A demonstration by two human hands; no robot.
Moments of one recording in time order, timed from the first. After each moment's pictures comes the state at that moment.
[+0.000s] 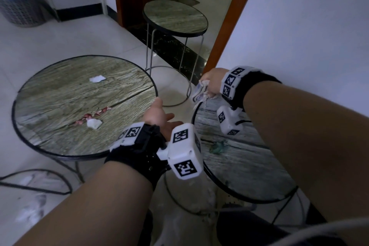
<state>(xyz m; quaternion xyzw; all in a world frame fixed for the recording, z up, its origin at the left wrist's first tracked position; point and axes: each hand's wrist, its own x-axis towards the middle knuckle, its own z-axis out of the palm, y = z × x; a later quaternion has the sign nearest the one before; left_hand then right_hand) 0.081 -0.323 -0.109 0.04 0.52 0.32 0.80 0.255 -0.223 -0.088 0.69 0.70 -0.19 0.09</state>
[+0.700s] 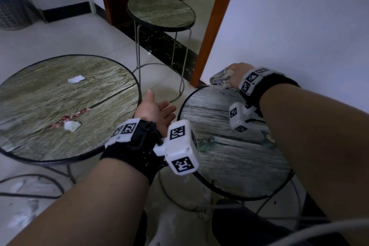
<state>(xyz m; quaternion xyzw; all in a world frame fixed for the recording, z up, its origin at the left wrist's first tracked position) 0.112 -0.313 -0.120 0.10 0.49 0.36 0.79 0.351 -0.237 -0.094 0.79 0.60 -0.13 -0.01</state>
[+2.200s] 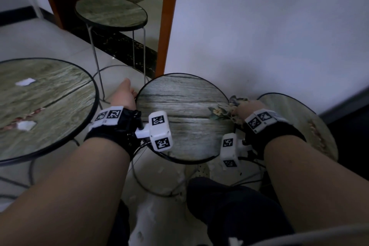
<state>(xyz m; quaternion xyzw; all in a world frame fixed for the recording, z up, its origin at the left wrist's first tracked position) 0.144 -0.324 -0.114 0.19 0.54 0.40 0.72 0.410 -0.428 -0.088 0.89 0.44 -0.12 0.08</state>
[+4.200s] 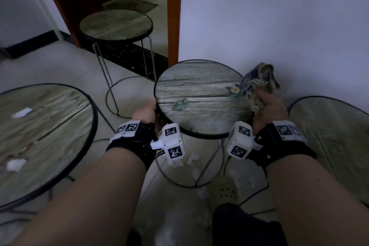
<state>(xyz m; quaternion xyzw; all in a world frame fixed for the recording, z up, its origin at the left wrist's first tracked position) 0.193 -0.278 -0.166 0.22 0.55 0.34 0.73 0.436 -0.364 -0.156 0.50 0.10 -0.37 -0.78</state>
